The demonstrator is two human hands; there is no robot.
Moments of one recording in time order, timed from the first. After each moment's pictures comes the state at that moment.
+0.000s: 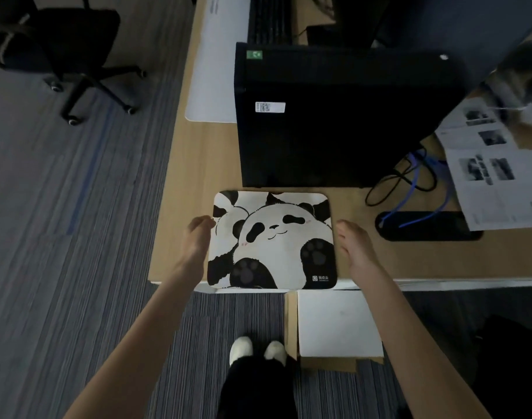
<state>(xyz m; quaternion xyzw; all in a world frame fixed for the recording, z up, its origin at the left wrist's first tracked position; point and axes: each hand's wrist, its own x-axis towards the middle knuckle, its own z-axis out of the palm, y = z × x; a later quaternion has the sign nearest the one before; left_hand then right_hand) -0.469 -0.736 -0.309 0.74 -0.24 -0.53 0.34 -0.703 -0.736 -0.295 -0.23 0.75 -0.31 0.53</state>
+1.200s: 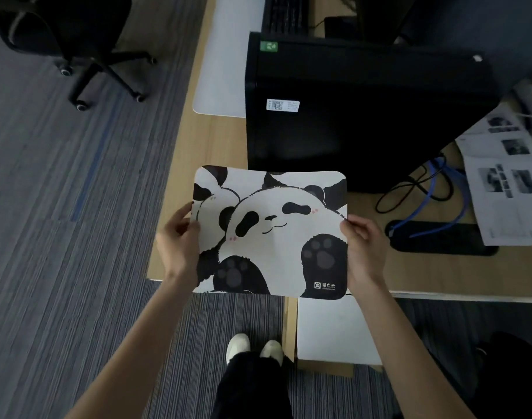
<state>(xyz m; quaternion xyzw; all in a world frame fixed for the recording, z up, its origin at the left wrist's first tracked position) -0.458 -0.725 -0.306 0.76 -0.25 -0.38 0.46 -0.692 -0.739 -0.303 -0.28 0.71 -0.50 0.41</state>
